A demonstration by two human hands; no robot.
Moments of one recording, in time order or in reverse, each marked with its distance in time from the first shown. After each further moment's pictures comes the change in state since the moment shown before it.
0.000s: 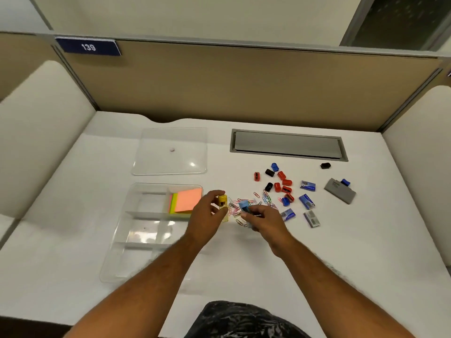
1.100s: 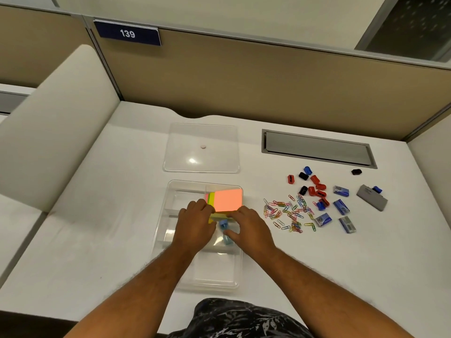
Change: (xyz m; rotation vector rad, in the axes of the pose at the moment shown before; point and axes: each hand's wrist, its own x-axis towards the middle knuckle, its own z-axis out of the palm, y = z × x) left_hand 0.004 -0.092 -0.141 0.882 -0.011 0.197; right_hand 0.012 0.010 0.179 -0.990 0.038 -0.523
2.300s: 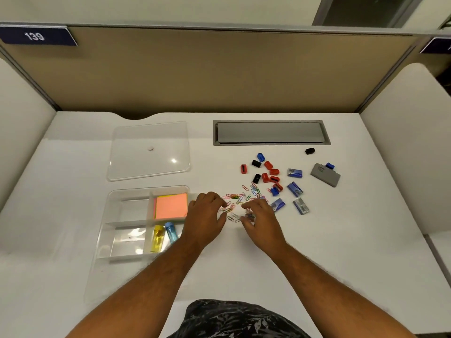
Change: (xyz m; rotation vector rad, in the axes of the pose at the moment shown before) left_hand 0.045 0.159 0.041 -0.091 -0.044 0.190; right_hand -0.046 0.159 -0.060 0.224 0.139 0.296
